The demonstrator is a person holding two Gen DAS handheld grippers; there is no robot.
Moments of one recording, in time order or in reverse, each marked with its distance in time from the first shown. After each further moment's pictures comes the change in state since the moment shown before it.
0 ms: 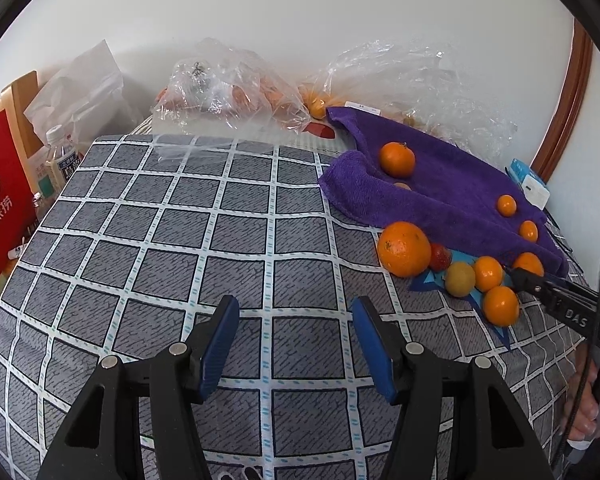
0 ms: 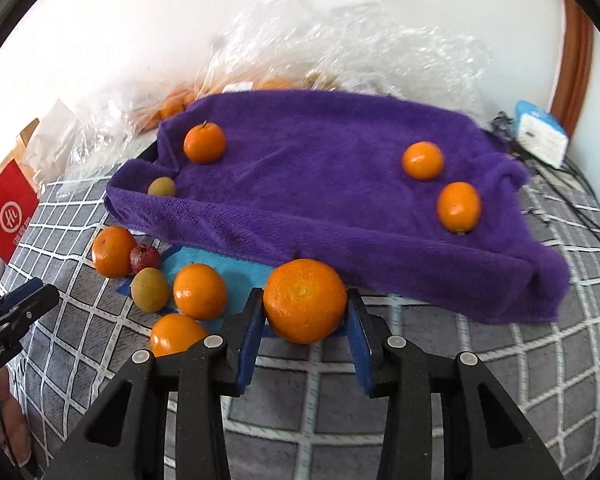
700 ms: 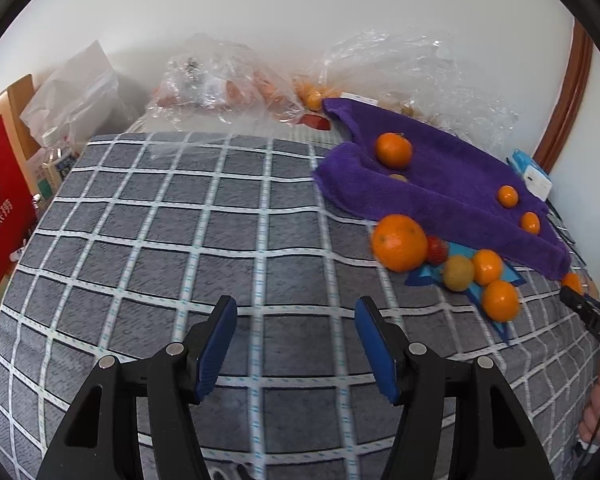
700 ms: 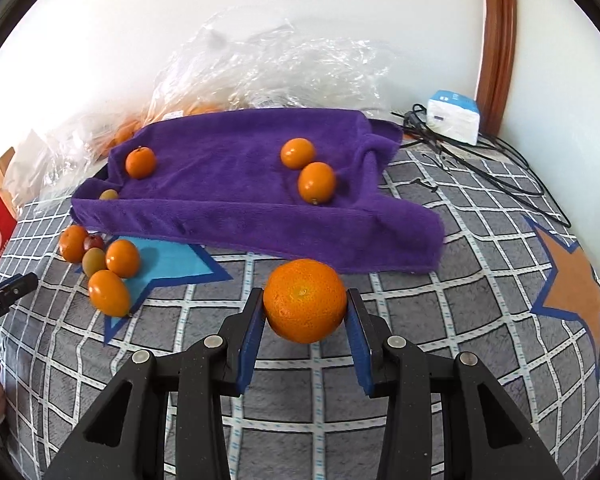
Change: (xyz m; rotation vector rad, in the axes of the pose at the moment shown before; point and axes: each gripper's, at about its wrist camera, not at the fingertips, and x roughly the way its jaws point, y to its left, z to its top) left arm 0.002 -0.011 0.006 0.021 0.042 -0.013; right arm -0.041 -0.074 -0.031 0.086 -0.061 -0.101
